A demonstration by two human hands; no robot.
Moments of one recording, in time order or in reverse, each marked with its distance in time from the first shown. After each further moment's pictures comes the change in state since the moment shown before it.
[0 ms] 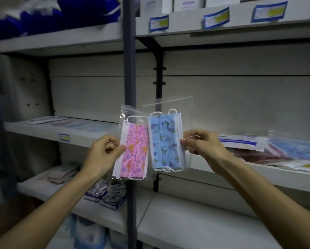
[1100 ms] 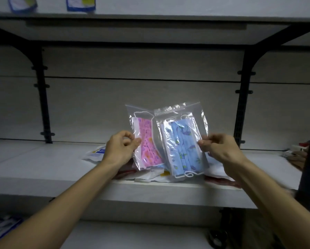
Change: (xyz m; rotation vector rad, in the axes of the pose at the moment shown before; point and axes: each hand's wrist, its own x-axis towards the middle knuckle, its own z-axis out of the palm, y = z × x) left_hand 0.011 0.205 0.425 -0.201 -0.217 -0.044; right_hand -0.009 0.072 -0.422 -0.118 0.481 0.091
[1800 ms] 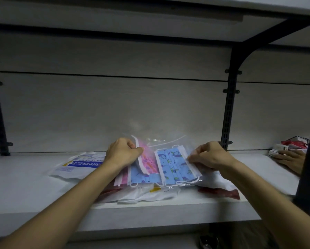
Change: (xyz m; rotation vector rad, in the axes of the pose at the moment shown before) left_hand 0.053 -0.006 0.054 0.348 -0.186 -0.108; right_hand 0.056 0.033 0.000 -0.384 -0.094 0.148
